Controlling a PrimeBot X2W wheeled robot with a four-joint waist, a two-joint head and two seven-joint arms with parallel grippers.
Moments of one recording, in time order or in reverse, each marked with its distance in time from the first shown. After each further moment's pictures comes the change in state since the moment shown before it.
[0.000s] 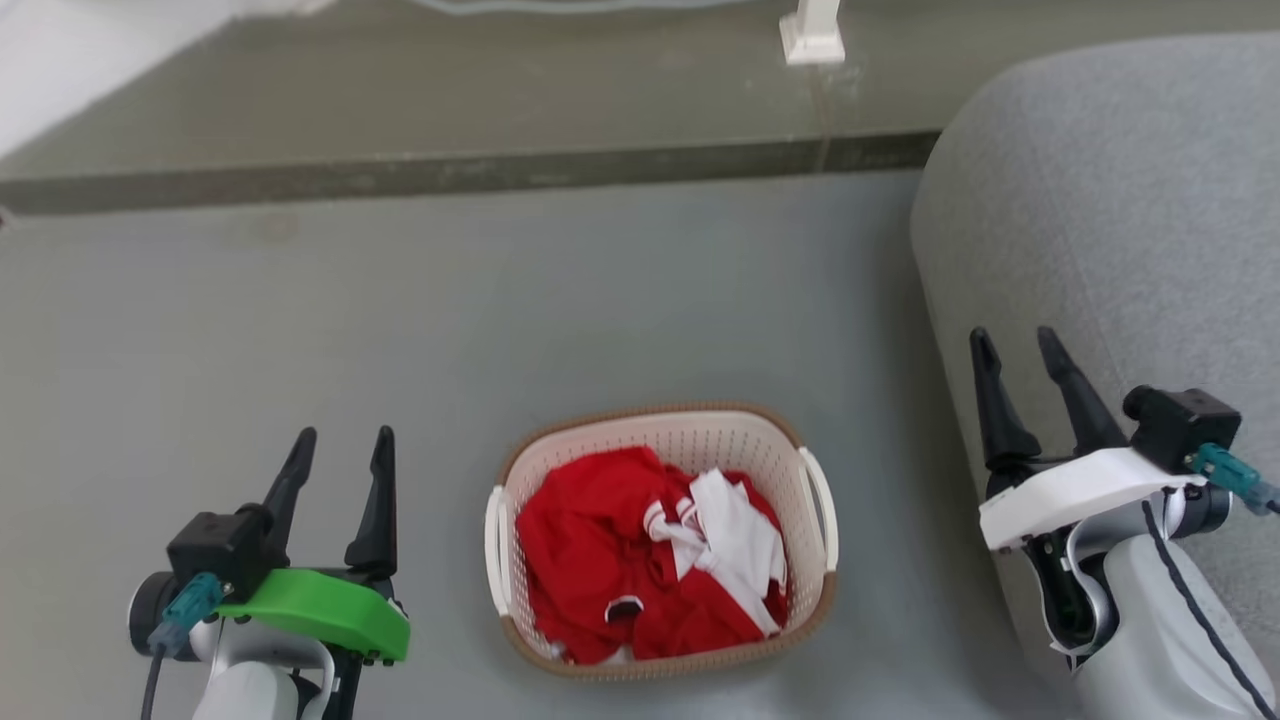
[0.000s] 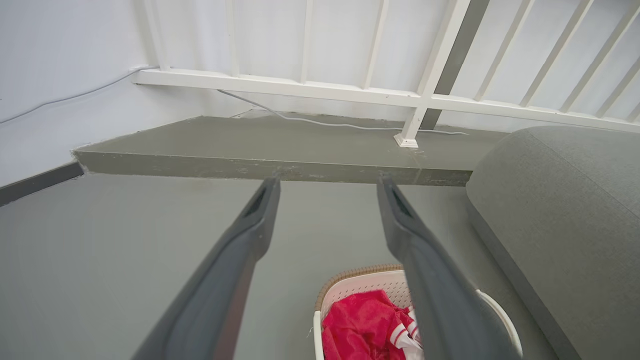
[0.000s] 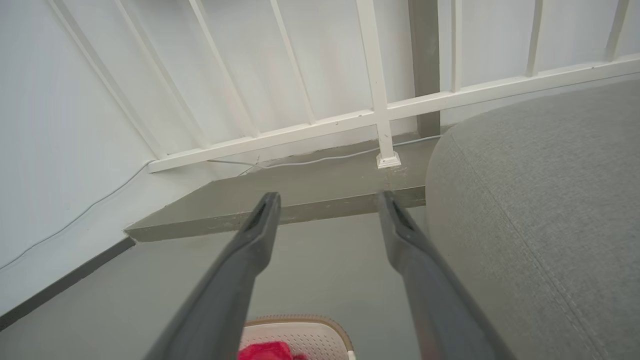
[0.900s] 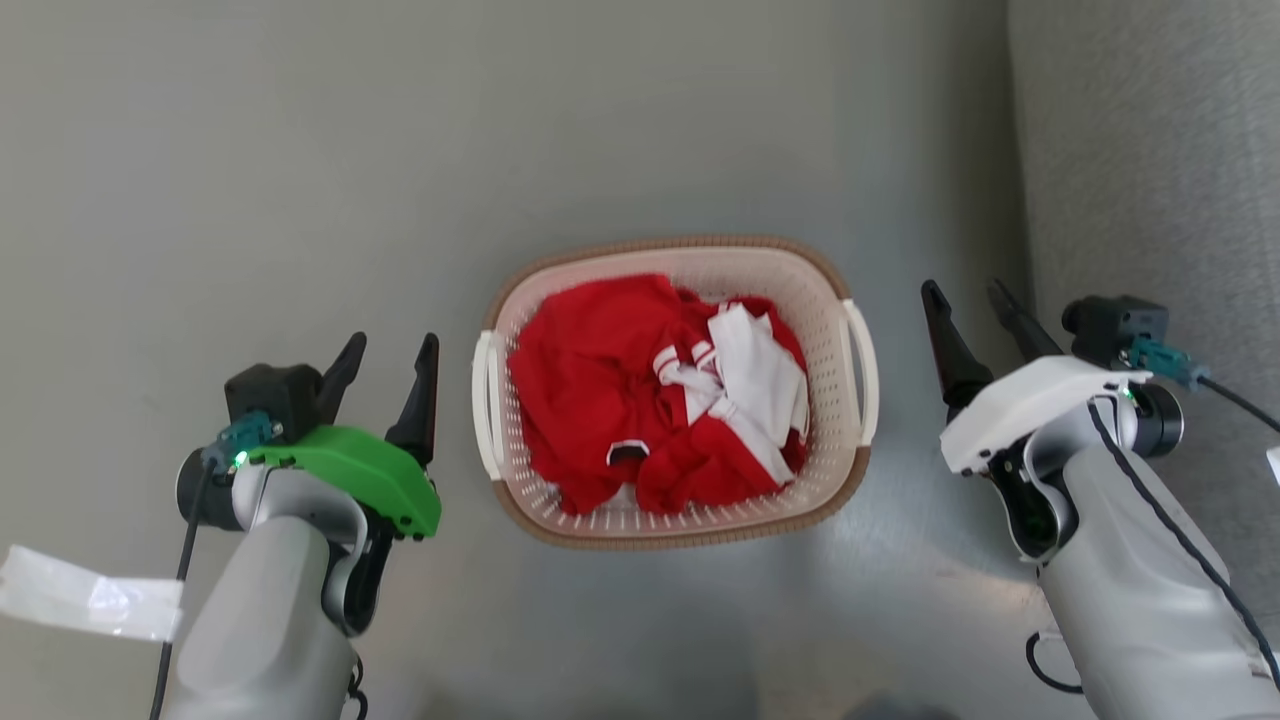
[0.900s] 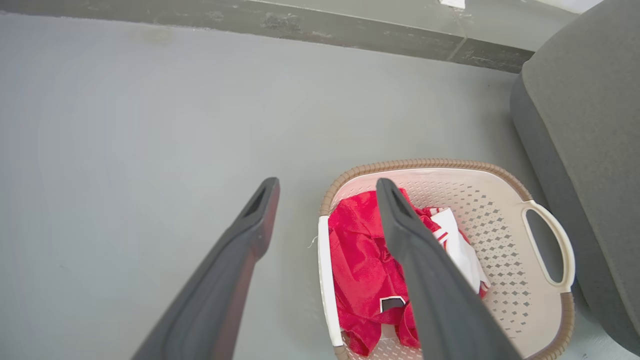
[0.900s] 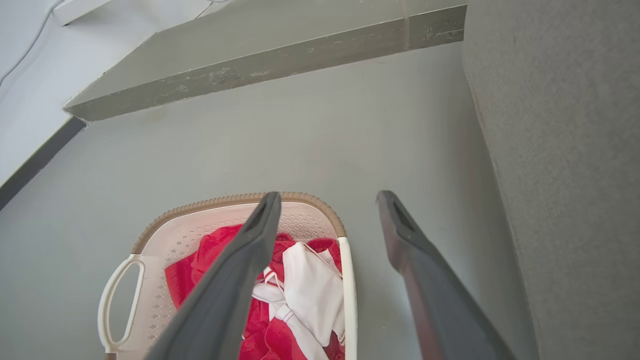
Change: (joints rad) left arm -0.340 -0.024 -0.119 0.363 -0.075 -0.034 0.058; right arm -0.253 0.002 0.078 0.313 0.022 0.000 0.063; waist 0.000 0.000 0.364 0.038
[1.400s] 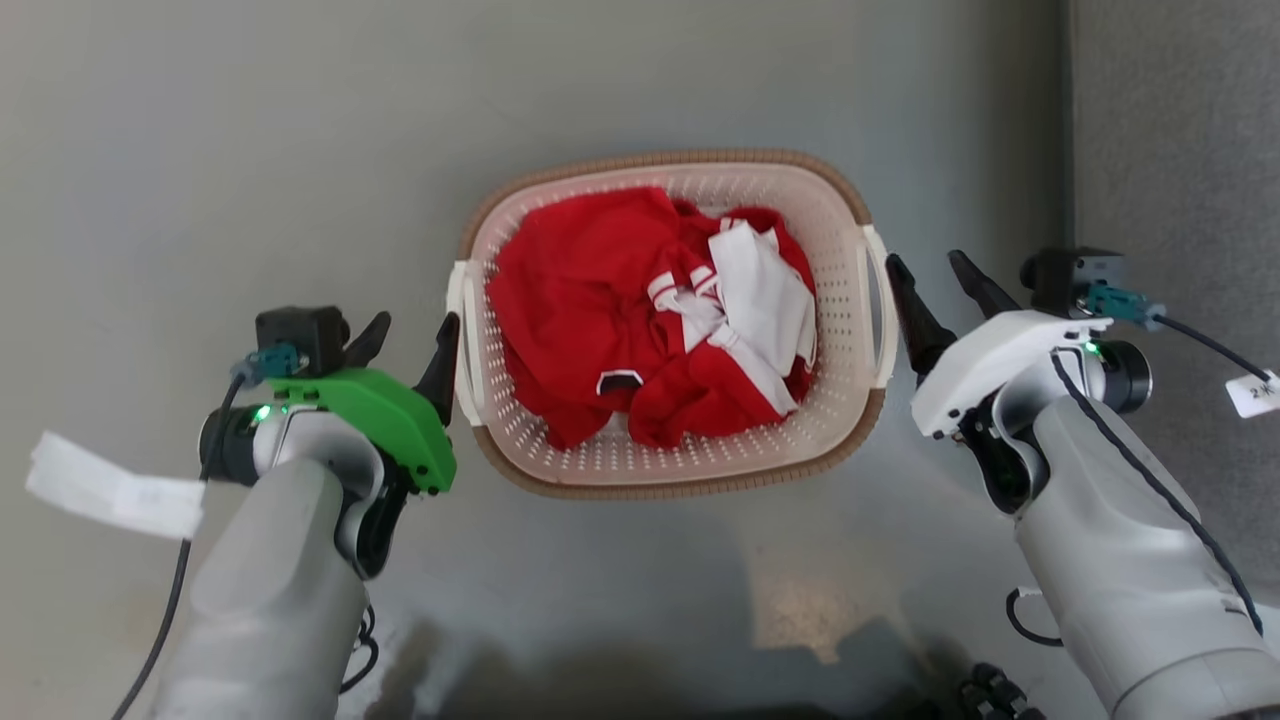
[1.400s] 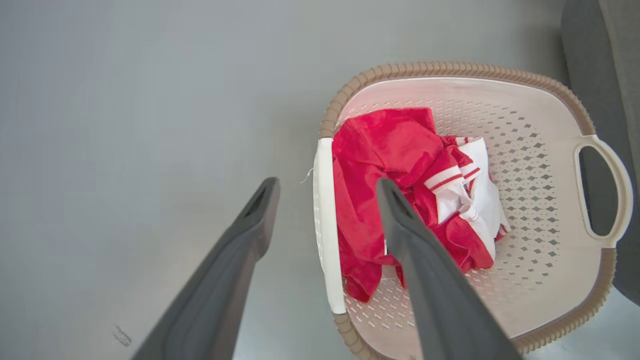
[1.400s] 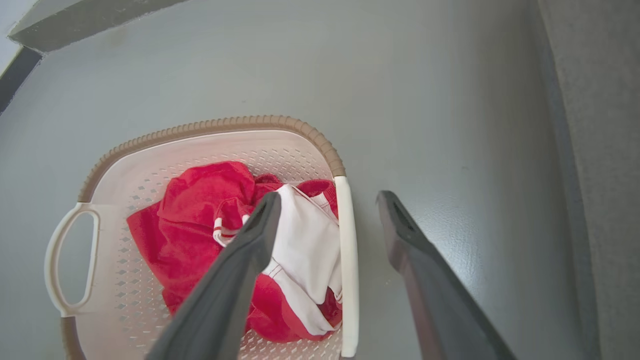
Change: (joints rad) left arm -0.158 -0.015 -0.092 0.185 -0.094 -0.001 0.089; right arm -0.135 0.014 0.067 0.146 0.012 0.000 0.029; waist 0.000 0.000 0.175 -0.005
